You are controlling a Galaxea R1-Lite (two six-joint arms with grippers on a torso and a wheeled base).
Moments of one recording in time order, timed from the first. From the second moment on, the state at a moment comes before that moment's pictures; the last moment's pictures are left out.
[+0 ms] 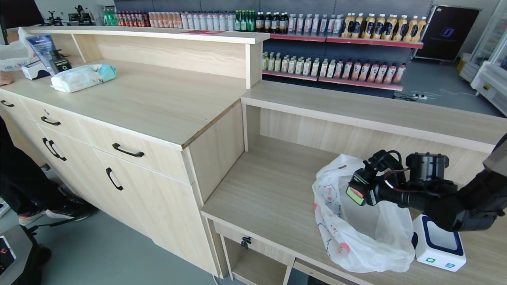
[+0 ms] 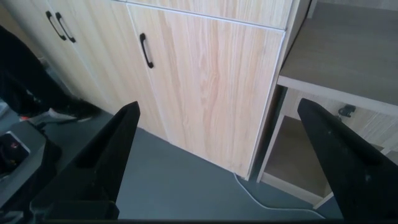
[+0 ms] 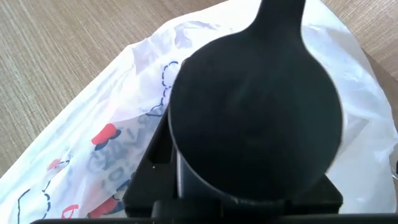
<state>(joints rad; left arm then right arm) 0.00 0.00 0.00 0.03 0.08 0.07 0.01 2.12 -0.76 -0.94 0.39 -0.40</state>
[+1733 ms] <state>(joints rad) 0.01 0.00 0.00 0.03 0.08 0.07 0.04 2.41 -1.01 -0.97 0.43 -0.41</state>
